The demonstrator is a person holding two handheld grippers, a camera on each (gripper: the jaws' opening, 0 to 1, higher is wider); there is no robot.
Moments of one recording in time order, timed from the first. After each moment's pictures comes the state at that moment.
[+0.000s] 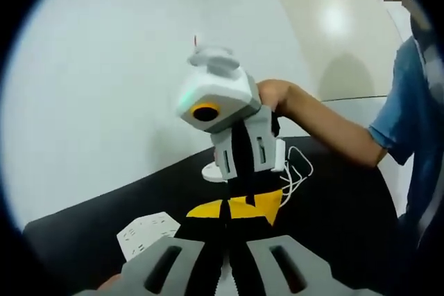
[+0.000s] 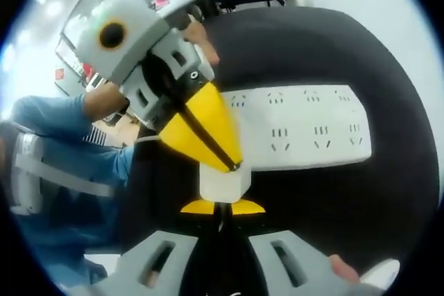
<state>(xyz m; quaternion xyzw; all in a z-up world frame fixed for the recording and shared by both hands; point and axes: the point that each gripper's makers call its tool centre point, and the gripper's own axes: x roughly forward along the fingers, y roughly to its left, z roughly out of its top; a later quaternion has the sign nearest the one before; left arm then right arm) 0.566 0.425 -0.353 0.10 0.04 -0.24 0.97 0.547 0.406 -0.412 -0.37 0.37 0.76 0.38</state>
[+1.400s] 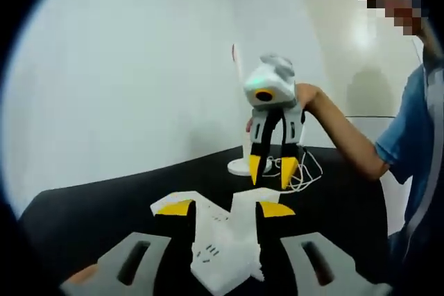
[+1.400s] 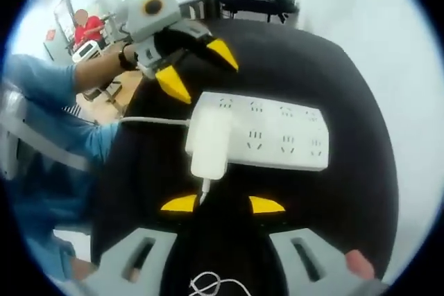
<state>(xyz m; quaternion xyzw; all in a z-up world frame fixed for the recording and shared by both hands) 0.518 0.483 -0.352 0.04 0.05 -0.16 0.98 0.571 0.391 -0.382 -0.43 0.25 0.75 0.43</state>
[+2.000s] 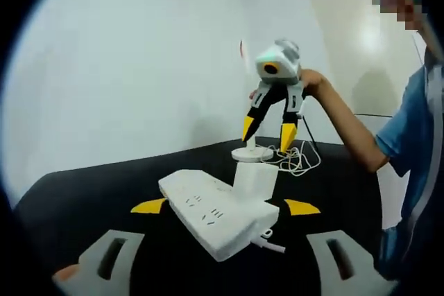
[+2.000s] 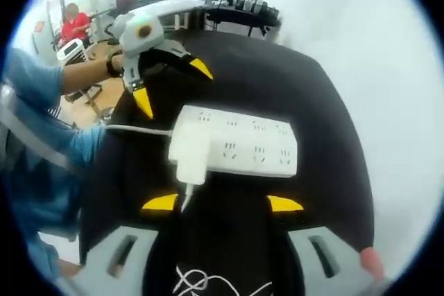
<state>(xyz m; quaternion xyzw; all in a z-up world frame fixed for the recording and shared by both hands) 0.490 0.504 -0.374 0.02 0.06 -0.15 0.99 0.584 0.404 -0.358 -0.44 0.20 0.72 0.49</state>
